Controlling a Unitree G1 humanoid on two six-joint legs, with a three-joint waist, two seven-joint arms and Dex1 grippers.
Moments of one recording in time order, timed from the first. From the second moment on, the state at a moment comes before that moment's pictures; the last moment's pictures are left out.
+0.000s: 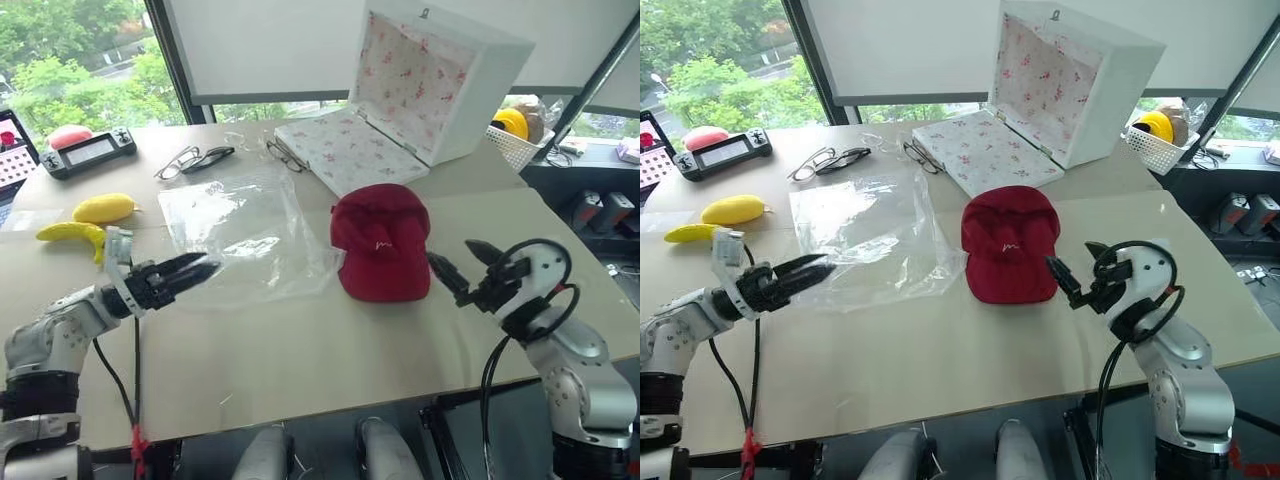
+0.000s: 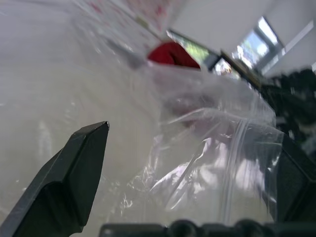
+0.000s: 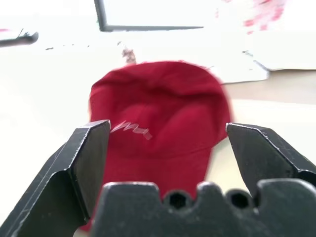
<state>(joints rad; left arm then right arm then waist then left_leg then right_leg) -0.33 0.66 0.41 0.28 -0.89 0.71 -0.95 -0.10 -0.39 -0.36 -0.42 0.48 0.54 0.46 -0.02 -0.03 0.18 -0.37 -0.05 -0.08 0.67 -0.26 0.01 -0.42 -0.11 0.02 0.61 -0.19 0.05</state>
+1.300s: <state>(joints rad) -0.42 0.50 0.44 0.76 -0.28 -0.16 -0.20 -0.03 -0.48 -0.32 -0.07 -0.01 0.18 0.14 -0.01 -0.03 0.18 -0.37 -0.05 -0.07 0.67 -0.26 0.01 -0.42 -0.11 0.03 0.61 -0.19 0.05</state>
